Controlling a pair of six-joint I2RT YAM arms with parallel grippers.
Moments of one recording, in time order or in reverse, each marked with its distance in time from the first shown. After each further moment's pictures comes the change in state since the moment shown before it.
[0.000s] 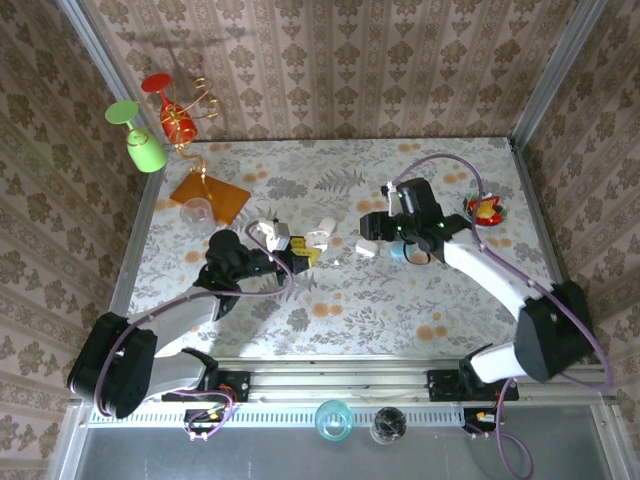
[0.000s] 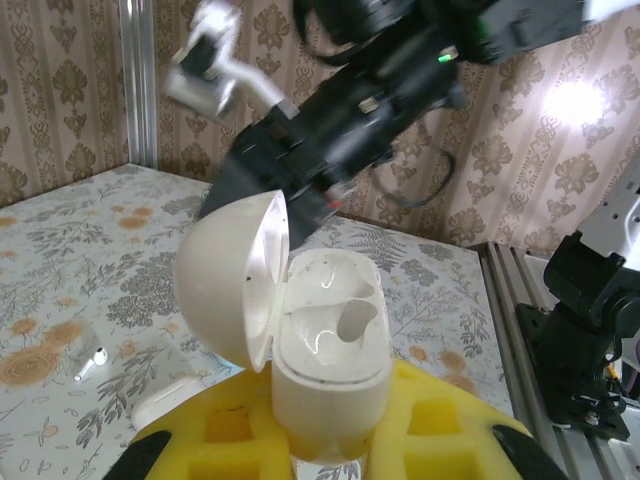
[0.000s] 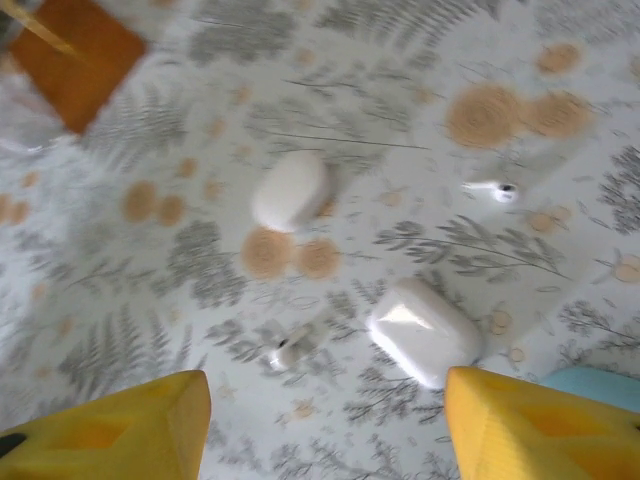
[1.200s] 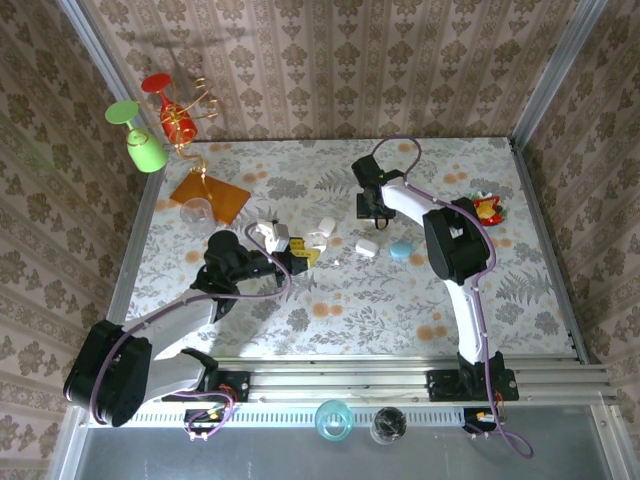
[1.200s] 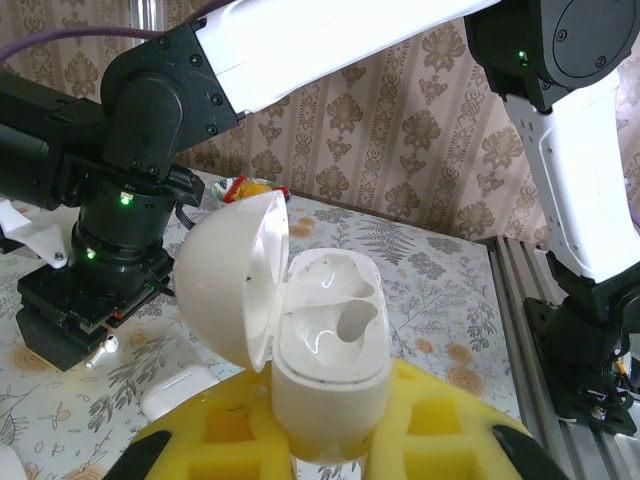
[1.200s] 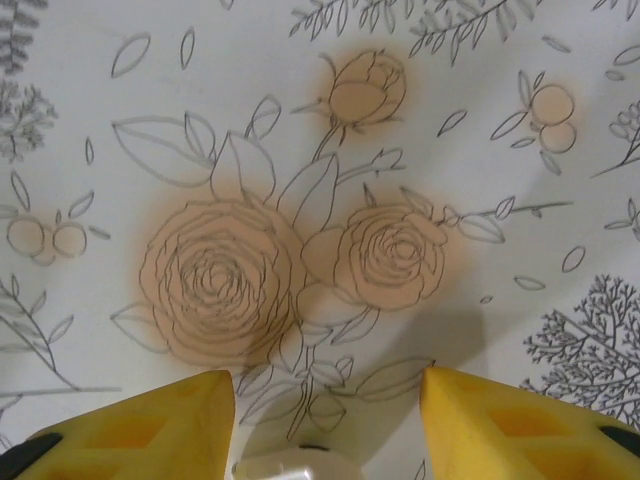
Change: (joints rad) left arm 0.000 -0.037 -0.002 -0.067 -0.022 0.026; right arm -0.004 0.797 0.695 -0.311 0.363 0.049
